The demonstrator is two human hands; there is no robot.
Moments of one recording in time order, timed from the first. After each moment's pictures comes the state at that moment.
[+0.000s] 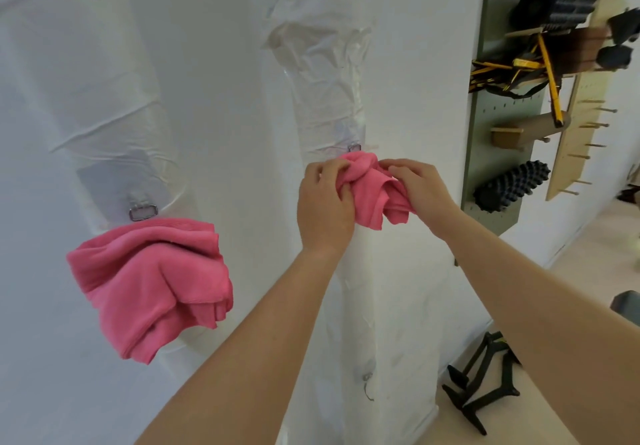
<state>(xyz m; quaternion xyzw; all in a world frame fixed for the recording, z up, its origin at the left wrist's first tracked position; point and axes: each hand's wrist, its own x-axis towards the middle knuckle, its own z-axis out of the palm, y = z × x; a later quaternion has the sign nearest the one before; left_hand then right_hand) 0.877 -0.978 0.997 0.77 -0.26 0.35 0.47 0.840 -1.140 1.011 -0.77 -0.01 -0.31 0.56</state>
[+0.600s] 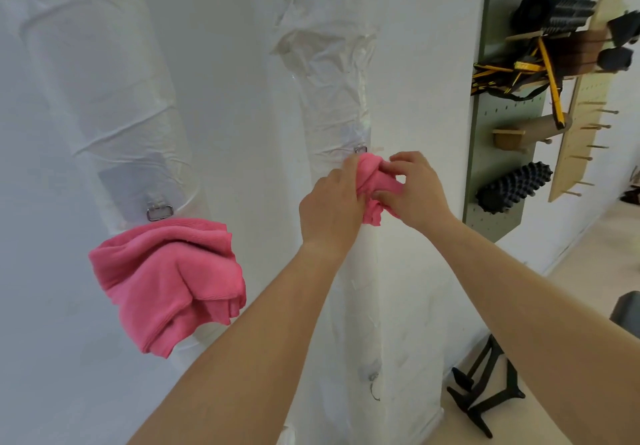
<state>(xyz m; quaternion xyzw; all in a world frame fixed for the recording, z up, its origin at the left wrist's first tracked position) 0.873 -0.967 1.006 0.86 -0.28 0.36 0.24 0.846 -1.125 1.006 -0.86 0.03 -0.38 0.34</state>
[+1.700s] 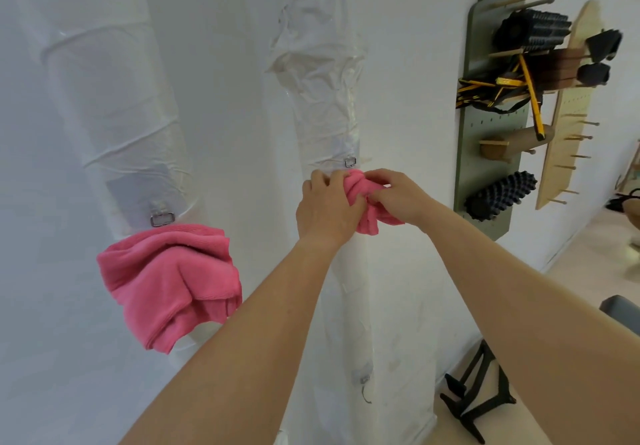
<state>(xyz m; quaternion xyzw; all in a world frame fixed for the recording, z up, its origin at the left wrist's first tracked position) 0.867 -0.974 1.020 0.89 -0.24 0.26 0.29 0.829 -1.122 1.034 -0.86 0.01 -0.20 0.46</state>
